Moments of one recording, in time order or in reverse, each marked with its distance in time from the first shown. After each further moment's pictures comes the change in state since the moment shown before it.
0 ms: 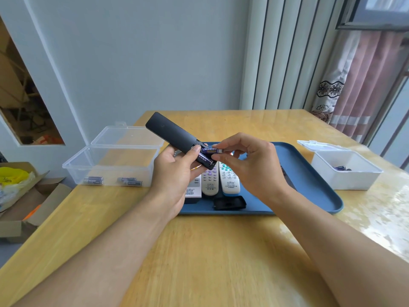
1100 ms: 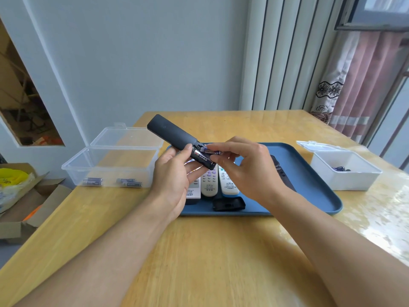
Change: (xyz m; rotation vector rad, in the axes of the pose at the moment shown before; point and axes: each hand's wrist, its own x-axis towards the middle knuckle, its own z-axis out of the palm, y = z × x) left_hand -0.001 -0.001 0.000 -0.095 -0.005 -0.034; right_hand 0.001 0.004 0.005 -0.148 -0.053 -0.117
